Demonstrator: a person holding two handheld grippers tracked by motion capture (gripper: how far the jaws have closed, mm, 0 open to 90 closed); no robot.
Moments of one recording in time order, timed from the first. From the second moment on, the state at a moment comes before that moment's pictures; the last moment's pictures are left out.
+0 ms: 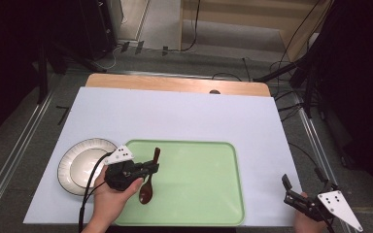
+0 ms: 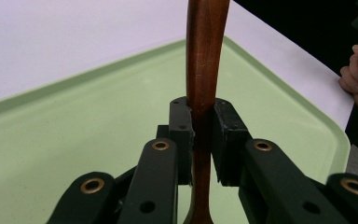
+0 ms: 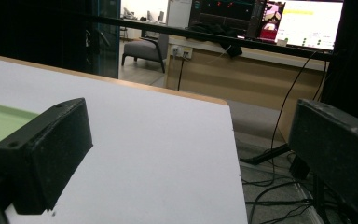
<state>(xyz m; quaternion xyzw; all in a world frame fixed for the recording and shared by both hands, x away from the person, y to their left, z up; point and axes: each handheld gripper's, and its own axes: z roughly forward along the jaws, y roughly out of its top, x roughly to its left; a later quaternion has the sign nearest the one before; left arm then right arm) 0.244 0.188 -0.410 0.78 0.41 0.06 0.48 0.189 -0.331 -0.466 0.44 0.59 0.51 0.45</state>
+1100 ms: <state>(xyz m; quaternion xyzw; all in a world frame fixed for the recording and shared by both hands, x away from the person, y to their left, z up) 0.259 0.172 -0.427 0.78 0.43 0.06 0.45 0.189 -0.332 -0.466 0.44 0.59 0.51 0.45</state>
